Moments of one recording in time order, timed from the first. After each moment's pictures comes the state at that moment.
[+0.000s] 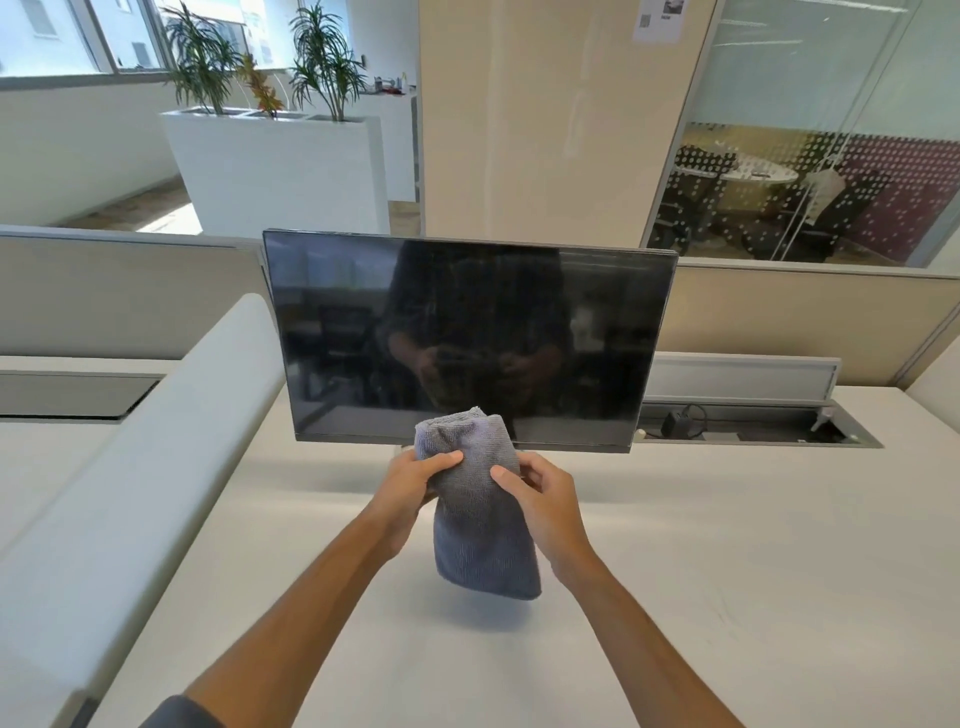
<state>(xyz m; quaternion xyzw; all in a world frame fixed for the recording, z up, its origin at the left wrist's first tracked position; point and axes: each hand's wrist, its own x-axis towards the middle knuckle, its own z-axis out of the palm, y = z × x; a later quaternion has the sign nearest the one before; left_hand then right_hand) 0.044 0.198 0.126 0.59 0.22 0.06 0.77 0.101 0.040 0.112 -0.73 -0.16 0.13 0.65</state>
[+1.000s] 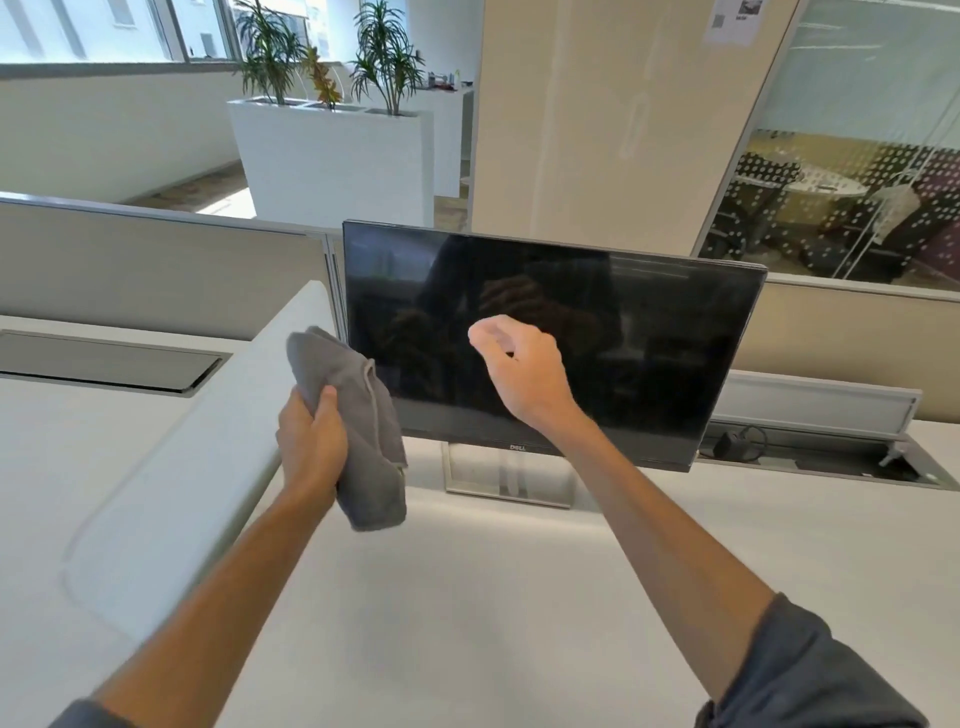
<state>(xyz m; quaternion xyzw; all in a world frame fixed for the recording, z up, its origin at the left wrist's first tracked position) -0.009 0.308 0.168 0.61 0.42 0.38 0.56 0.133 0.155 0.224 -0.80 -0.37 -0.03 0.47</state>
